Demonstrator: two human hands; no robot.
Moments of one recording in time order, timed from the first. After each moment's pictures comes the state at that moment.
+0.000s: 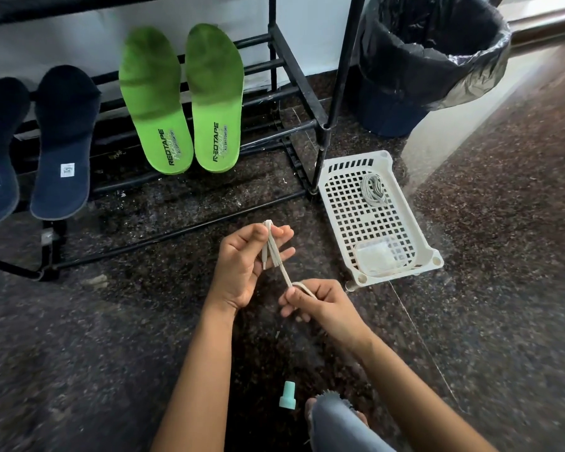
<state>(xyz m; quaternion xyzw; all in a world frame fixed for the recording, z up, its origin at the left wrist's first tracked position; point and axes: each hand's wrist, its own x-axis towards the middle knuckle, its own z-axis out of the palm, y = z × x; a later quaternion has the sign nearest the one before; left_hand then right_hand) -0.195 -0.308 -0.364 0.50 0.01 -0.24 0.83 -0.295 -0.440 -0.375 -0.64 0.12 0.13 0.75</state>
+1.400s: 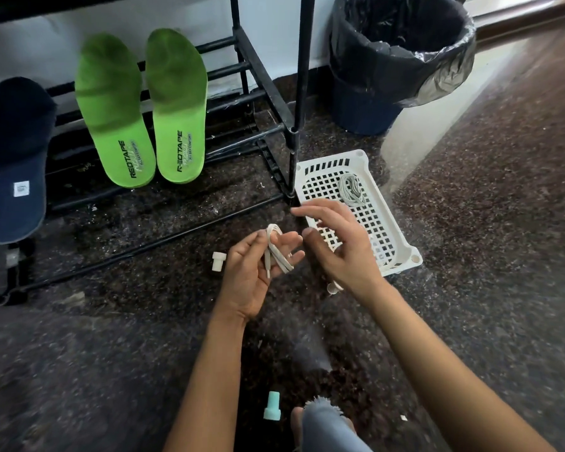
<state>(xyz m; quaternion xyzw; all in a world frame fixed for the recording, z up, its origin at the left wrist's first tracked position) -0.207 -0.354 -0.355 0.44 0.04 -0.30 0.84 -0.248 -0.508 -0.336 -0.87 -0.01 -0.19 0.46</state>
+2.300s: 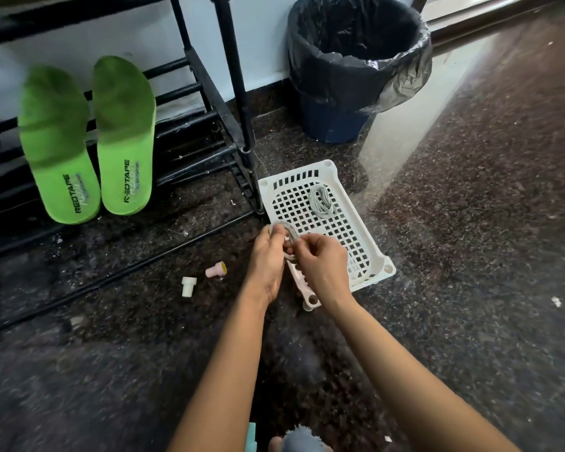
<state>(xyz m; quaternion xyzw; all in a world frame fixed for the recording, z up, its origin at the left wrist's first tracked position) -0.181 -0.461 -0.396 0.60 0.08 -0.27 0.75 -0.236 -0.532 -0.384 -0.77 0.34 -0.10 0.54</state>
